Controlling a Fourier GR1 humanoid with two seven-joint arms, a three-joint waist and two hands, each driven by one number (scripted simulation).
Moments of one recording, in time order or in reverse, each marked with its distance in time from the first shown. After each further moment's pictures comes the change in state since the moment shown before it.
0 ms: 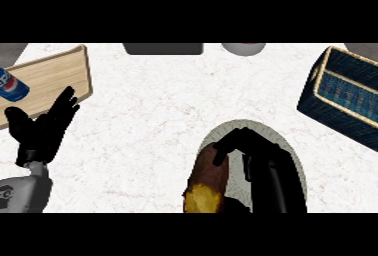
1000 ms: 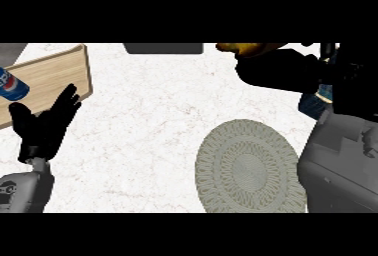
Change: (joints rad) left arm -0.026 -0.004 0.004 0.020 -0.013 -0.007 0.004; right arm -0.754 -0.060 -0.497 0.209 0.068 0.240 0.232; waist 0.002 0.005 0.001
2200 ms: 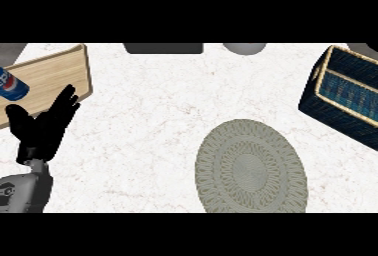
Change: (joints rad) left arm 0.008 -0.010 0.020 -0.008 -0.006 -0.017 -0.004; right arm 0.186 -0.327 -0.406 0.298 -0.133 -0.064 -0.353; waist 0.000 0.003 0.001
